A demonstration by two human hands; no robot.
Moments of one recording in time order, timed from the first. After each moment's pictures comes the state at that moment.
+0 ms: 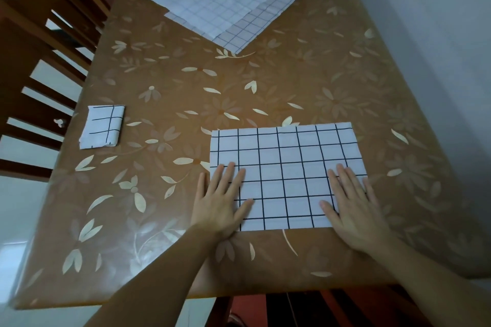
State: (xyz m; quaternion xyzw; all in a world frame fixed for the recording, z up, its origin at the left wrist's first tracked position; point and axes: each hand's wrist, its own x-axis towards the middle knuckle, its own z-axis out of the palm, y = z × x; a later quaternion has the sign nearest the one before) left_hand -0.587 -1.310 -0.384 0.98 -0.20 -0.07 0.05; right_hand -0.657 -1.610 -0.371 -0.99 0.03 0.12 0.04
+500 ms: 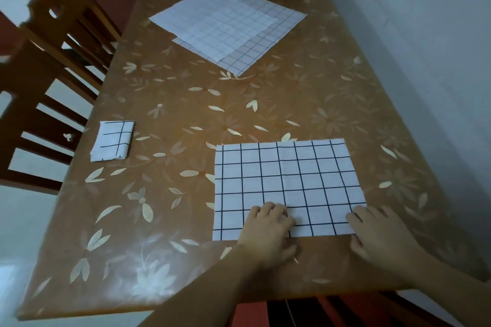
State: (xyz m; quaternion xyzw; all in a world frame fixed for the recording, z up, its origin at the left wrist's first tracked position) left_hand -0.624 -1.378 -0.338 0.91 -0.36 -0.18 0.08; right_hand -0.683 -1.638 -0.328 -0.98 -0.11 0.11 -0.09
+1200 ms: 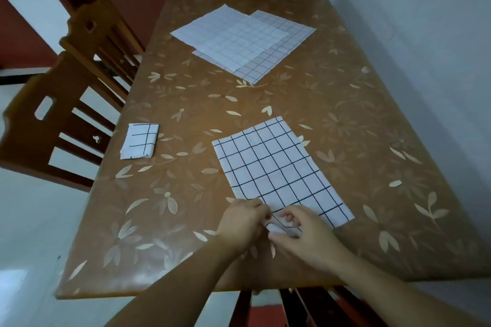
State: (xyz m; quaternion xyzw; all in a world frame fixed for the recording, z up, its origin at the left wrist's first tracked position) left_hand -0.612 -1.303 -0.330 0.93 -0.32 -0.07 0.19; right_hand -0.676 -1.480 -0.295 -0.89 0.04 0.18 0.41
